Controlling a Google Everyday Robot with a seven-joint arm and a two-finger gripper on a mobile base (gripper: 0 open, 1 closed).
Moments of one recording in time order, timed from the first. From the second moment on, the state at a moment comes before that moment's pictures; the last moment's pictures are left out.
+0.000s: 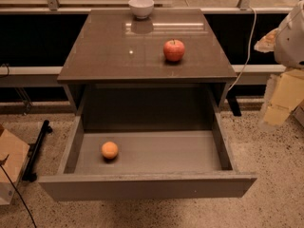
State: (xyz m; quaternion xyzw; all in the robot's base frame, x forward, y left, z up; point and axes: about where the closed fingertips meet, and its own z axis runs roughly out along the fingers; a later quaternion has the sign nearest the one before) arm 0.438 -0.217 0.976 -0.60 0.78 -0.03 0.16
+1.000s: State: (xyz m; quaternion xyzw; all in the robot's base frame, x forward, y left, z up) arm 0.467 -0.190 0.953 -0.61 0.76 0.01 0.23
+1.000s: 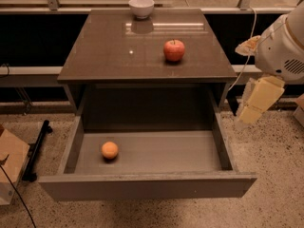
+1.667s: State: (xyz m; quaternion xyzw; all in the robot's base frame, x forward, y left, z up) arm 0.471 -0.172 0.942 -0.60 0.76 0.03 0.25
